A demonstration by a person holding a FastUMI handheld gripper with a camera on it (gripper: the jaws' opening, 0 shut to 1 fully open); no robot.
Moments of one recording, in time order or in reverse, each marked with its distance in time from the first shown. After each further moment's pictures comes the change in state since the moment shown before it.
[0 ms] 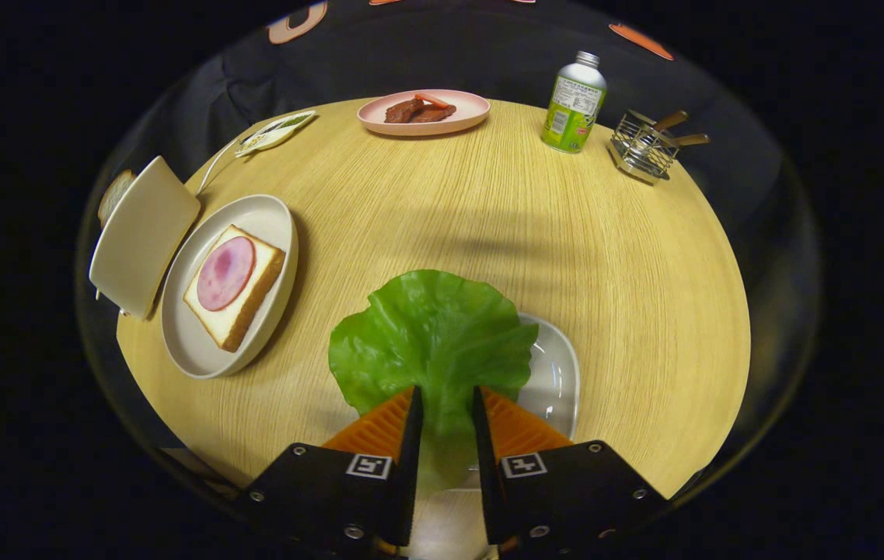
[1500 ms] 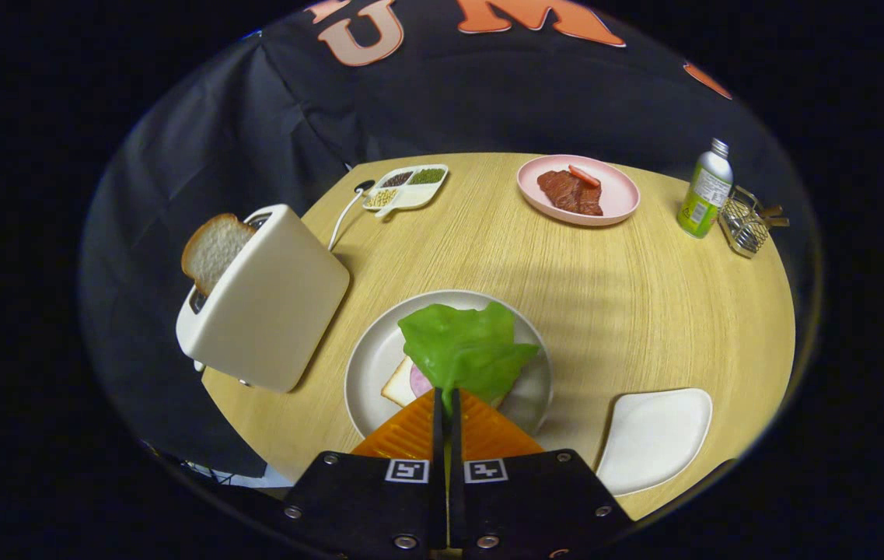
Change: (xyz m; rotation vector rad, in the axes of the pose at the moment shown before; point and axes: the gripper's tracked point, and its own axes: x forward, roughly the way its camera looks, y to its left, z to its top) arm -0.048 0.196 0.088 -0.052 -0.130 0.286
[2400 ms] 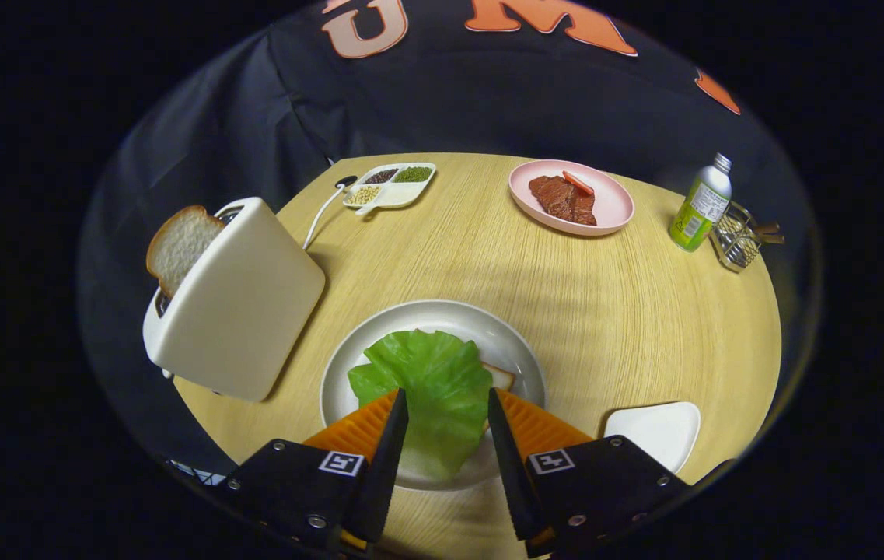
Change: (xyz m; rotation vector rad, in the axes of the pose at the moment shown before) arm -0.002 -0.012 0.024 0.050 -0.030 -0.076
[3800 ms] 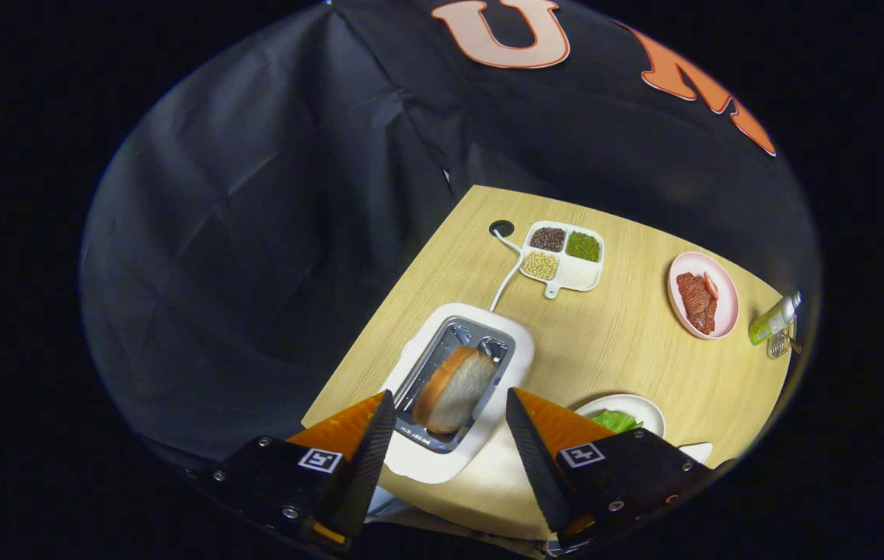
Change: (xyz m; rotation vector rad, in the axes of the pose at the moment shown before) arm -0.060 0.251 0.124 -0.162 0.110 0.185
